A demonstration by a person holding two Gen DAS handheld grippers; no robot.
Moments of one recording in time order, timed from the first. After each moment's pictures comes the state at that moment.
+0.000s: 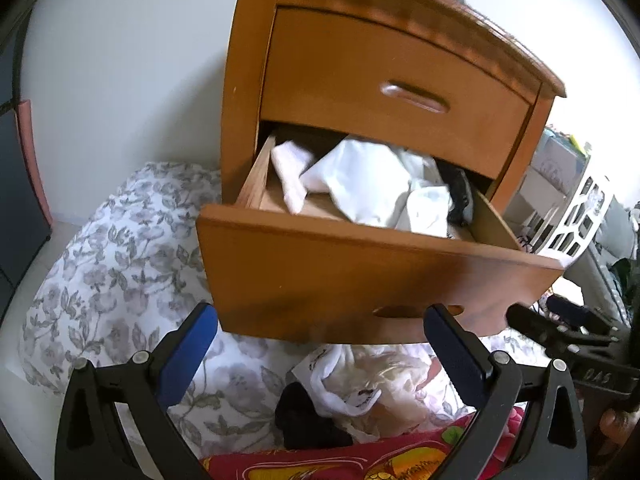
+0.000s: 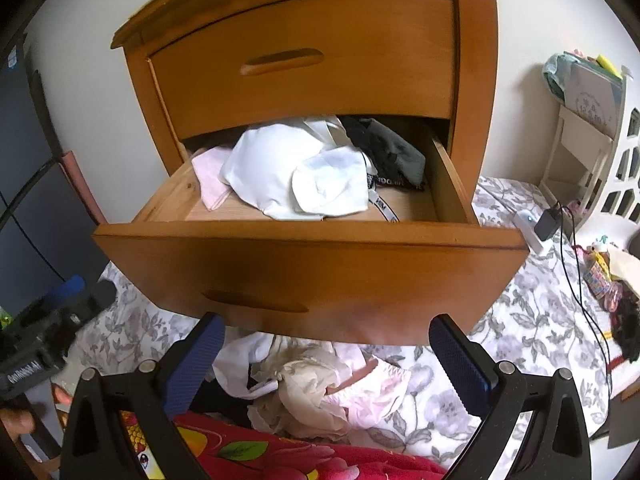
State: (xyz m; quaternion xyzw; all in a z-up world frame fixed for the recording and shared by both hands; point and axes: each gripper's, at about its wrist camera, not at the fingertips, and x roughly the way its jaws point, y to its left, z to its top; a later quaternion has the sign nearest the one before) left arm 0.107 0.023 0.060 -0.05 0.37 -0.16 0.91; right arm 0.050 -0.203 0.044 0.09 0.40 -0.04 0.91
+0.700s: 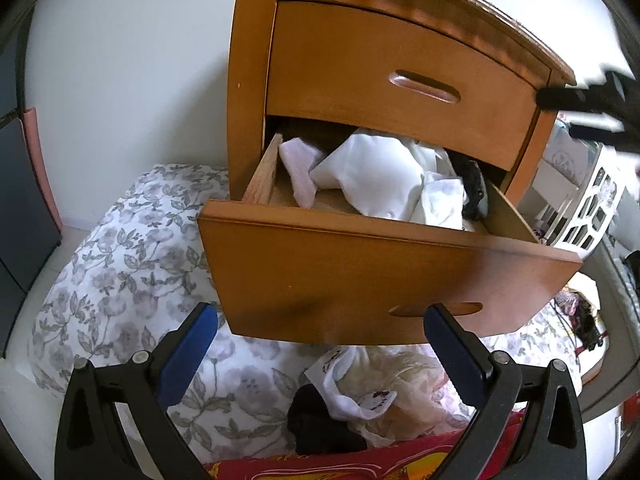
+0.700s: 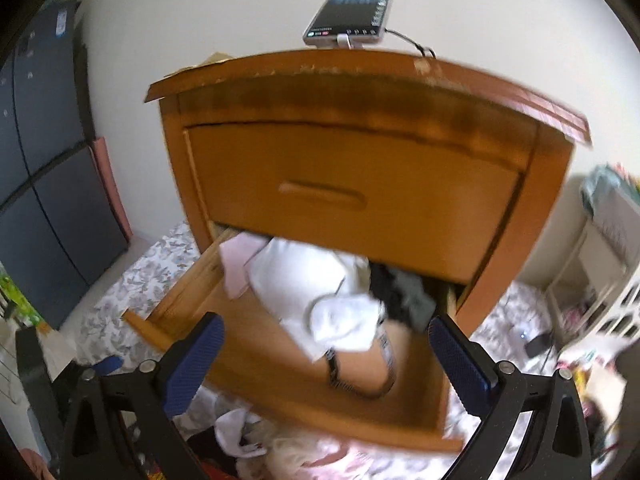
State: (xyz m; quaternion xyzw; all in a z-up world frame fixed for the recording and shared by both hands) left arm 0.111 0.020 0.054 -0.02 0.37 -0.15 0.92; right arm 0.143 -0.206 0.161 -0.01 0.37 0.02 0.93
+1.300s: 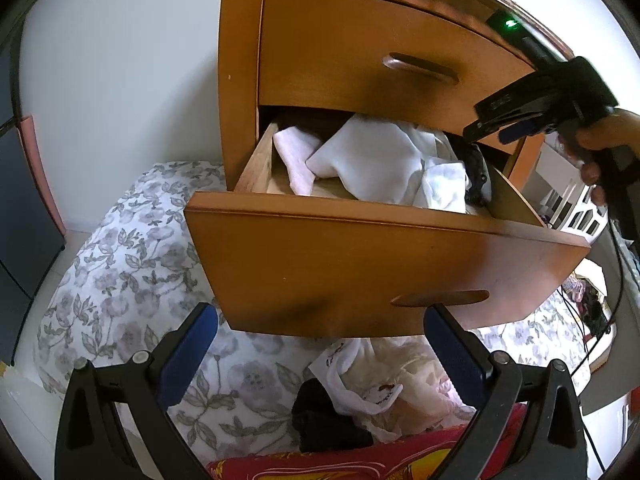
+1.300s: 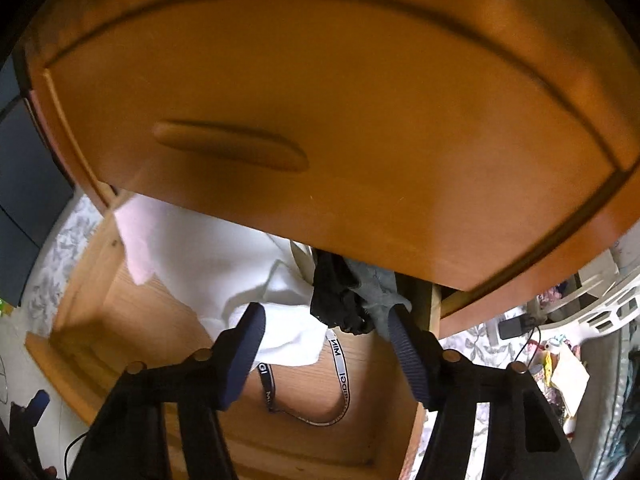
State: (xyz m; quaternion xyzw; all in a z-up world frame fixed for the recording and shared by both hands) left arm 0.113 0.013 0.046 0.00 0.38 -0.15 0.91; right arm 0.256 -0.231 0.088 -0.04 0.52 -0.06 0.85
